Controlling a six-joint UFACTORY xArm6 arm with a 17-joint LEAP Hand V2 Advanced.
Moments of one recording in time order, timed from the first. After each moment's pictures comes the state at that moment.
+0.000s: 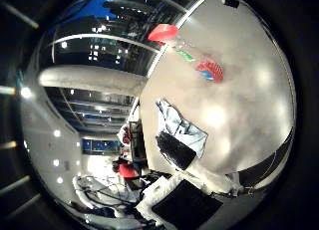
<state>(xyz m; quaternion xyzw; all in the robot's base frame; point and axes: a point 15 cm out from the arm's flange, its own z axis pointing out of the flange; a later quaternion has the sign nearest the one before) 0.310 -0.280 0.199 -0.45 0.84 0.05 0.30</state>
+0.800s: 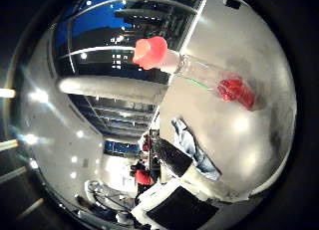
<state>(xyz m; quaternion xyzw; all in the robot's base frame) 0.435 -0.285 0.144 -0.45 0.79 0.09 0.41</state>
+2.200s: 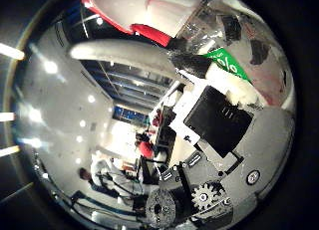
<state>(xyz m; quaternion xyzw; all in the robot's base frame) 0.502 -0.169 0.309 -0.68 0.64 0.08 0.35</state>
